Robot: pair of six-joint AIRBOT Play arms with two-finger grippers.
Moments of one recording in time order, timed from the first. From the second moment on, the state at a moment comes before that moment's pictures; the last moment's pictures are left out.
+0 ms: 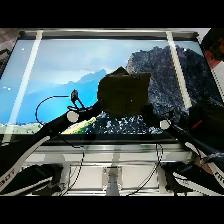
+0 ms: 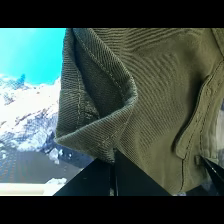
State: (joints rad) left arm -0.56 -1.26 0.67 0.63 -0.20 -1.75; right arm 0.34 -1.18 0.41 -0.63 0.02 2.21
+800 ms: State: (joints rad) left arm -0.48 -1.26 1.00 0.63 -0.15 -1.40; right arm 0.32 -1.12 0.70 -0.87 0.08 2.18
